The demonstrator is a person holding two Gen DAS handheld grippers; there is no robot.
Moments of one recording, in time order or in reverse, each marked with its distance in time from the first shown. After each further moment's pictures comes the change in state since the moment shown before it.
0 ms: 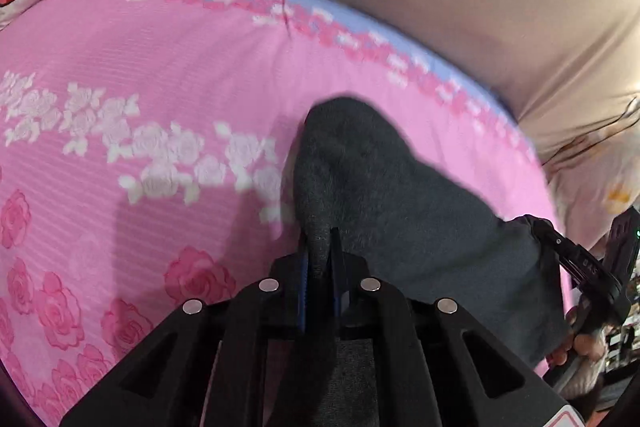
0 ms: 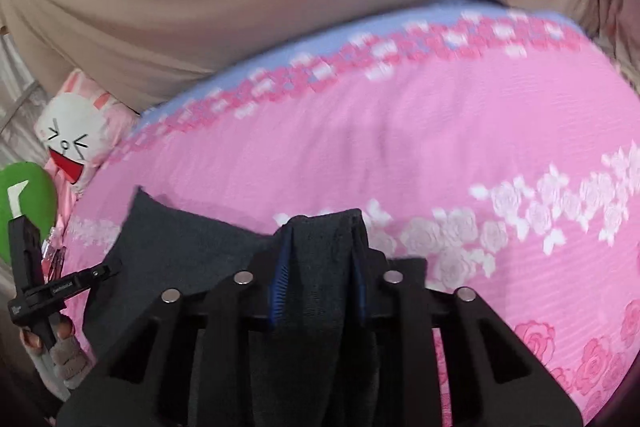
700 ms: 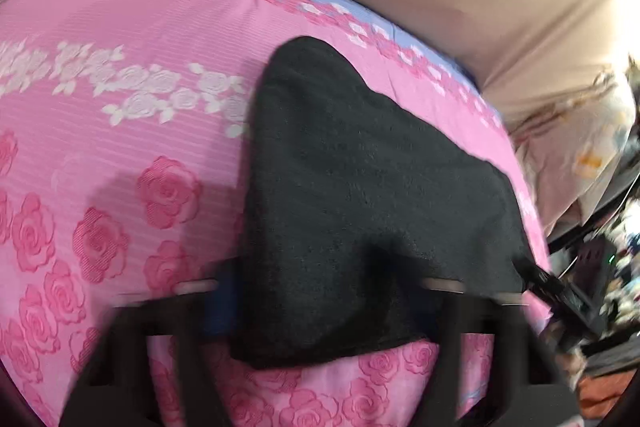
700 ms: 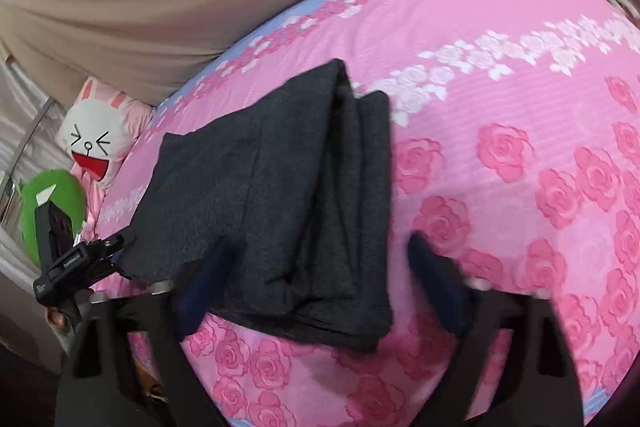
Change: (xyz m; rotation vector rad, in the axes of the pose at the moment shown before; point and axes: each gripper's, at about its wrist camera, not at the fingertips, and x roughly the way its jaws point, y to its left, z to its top) left arm -0.009 -0.012 -0.038 0.057 0.095 -0.081; right arm -0.035 -0.028 -0.088 0.177 0.142 0.080
